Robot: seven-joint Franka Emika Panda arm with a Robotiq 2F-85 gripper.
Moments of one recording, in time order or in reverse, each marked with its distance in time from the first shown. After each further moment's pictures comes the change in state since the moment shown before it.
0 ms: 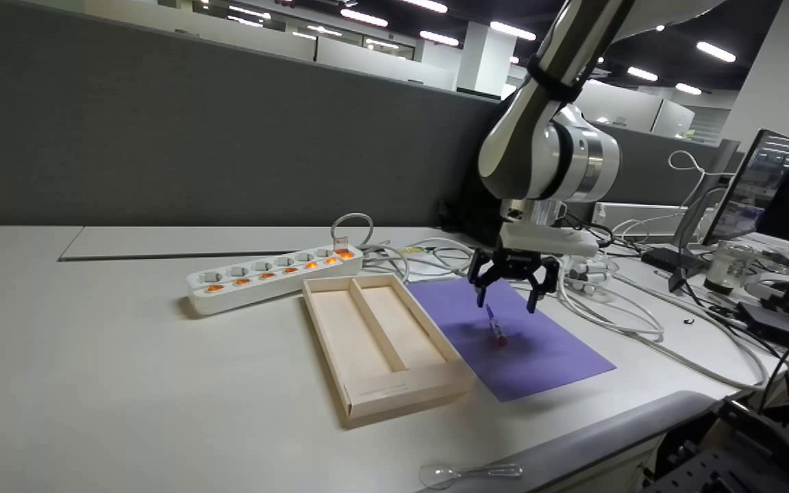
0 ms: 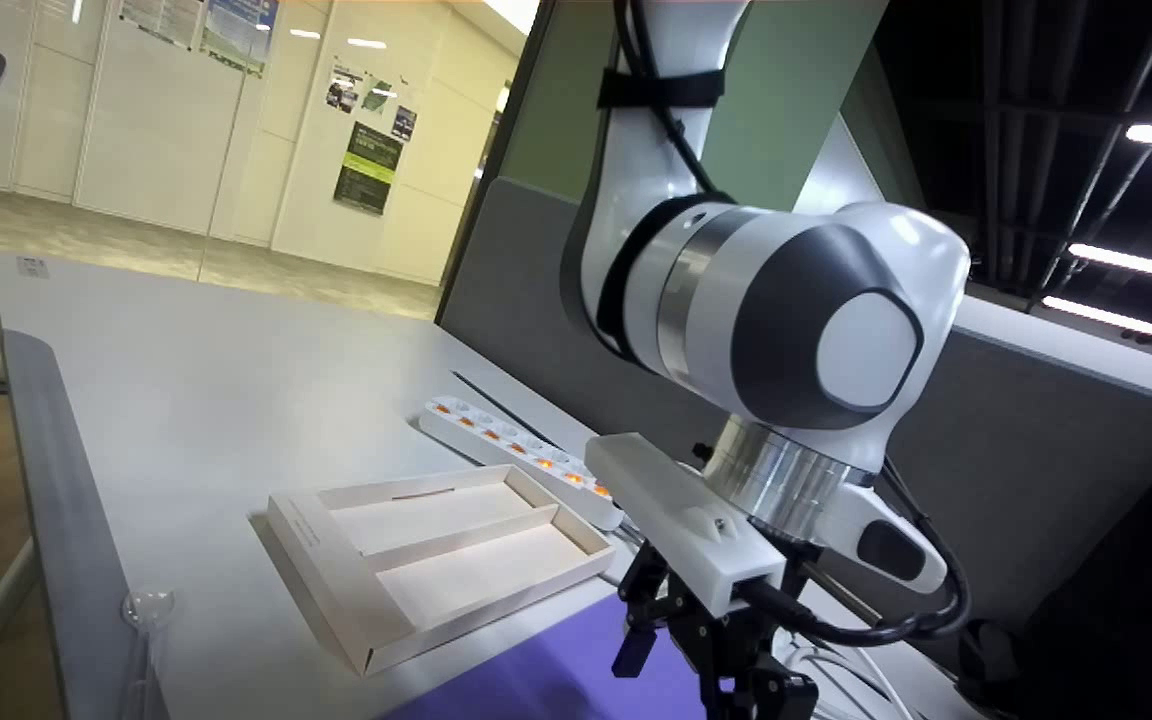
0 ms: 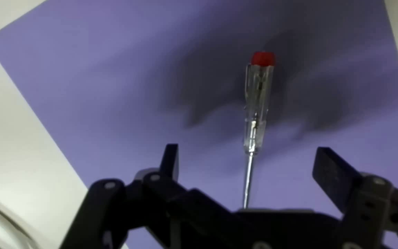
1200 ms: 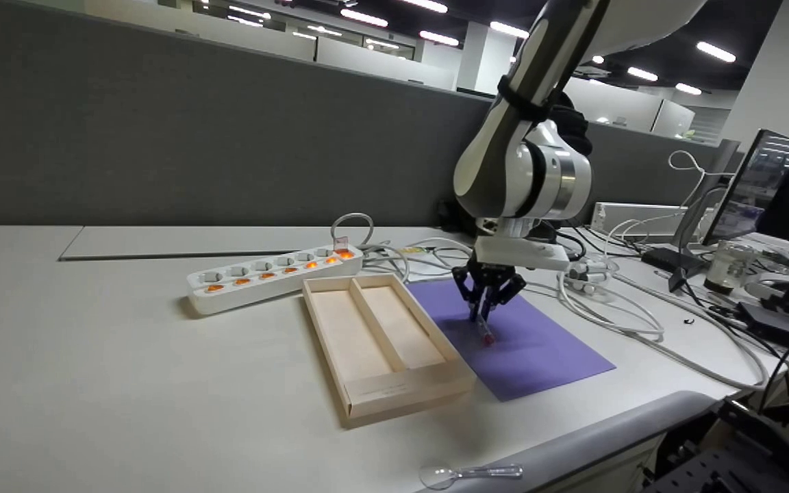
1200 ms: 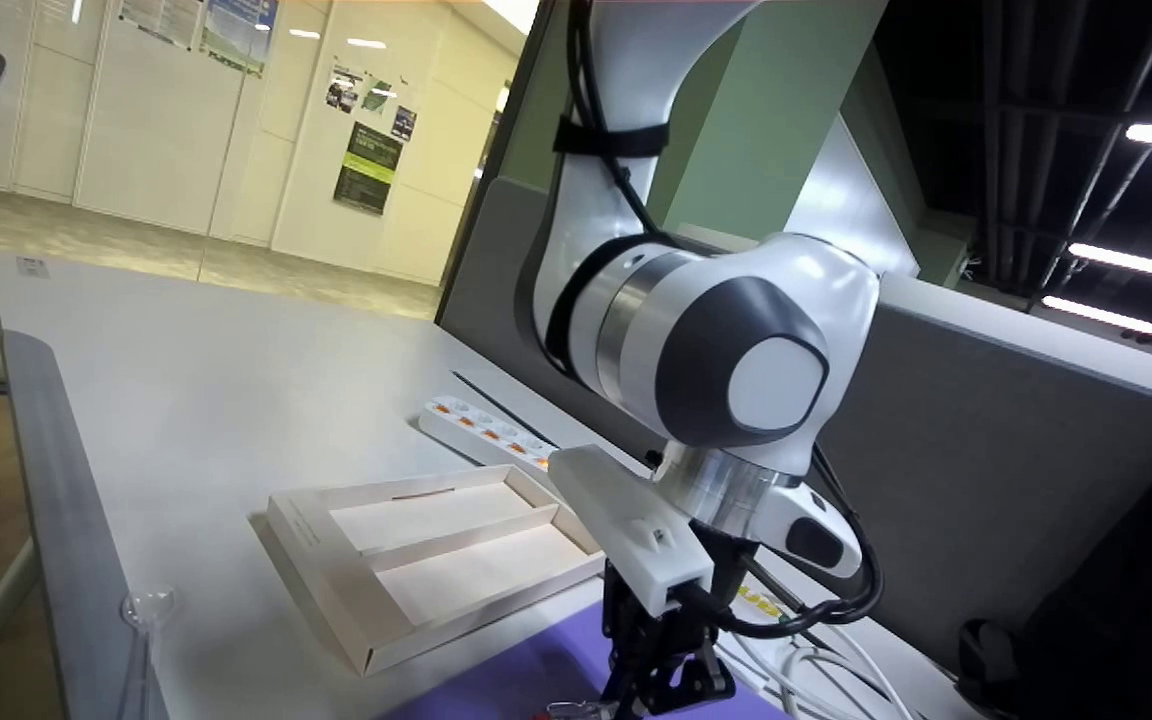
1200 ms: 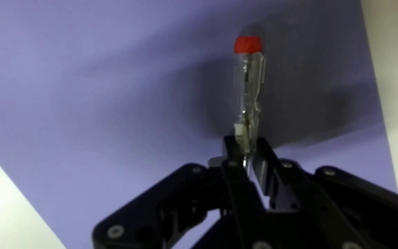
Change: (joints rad) arm 0.046 0.076 0.030 0.026 0.029 0.112 -0.001
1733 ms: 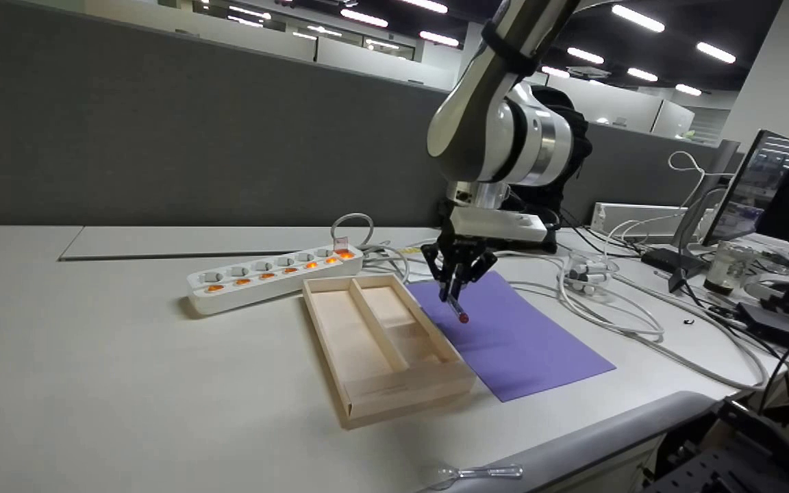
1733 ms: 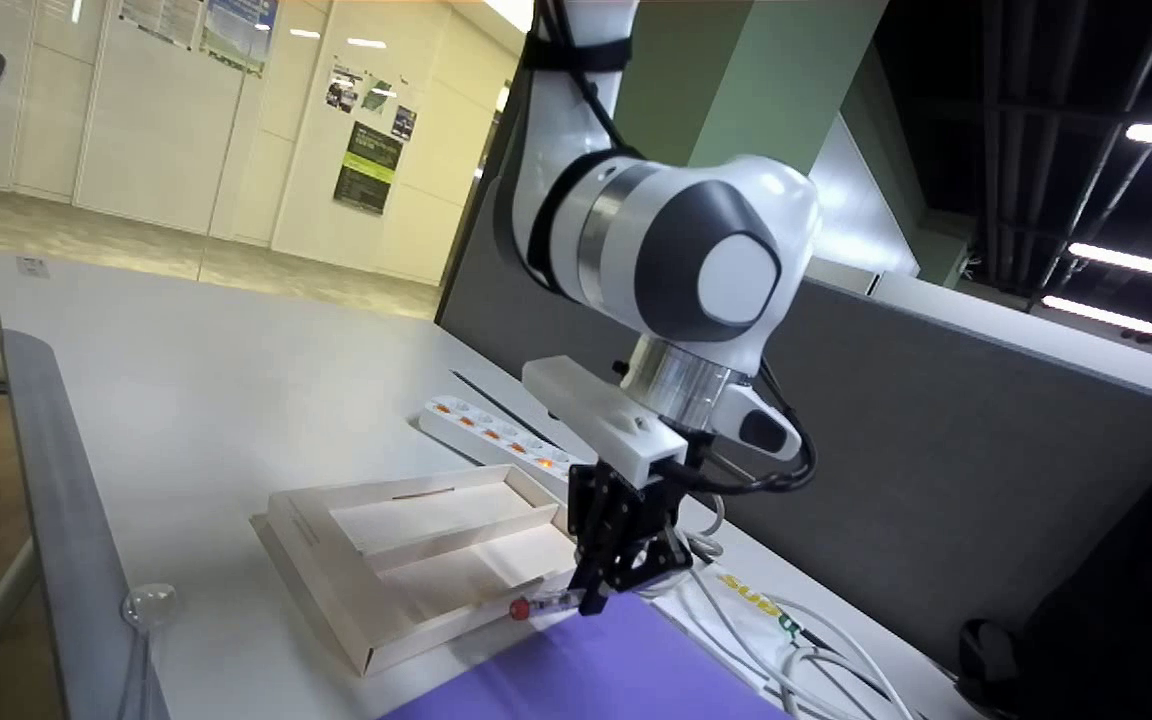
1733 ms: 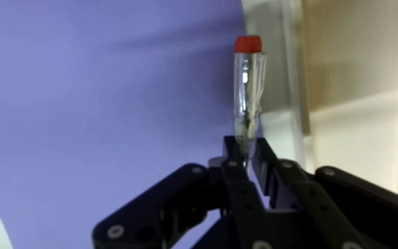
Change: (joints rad) arm 0.058 -0.112 0.058 -0.012 -0.015 -0.102 -0.049
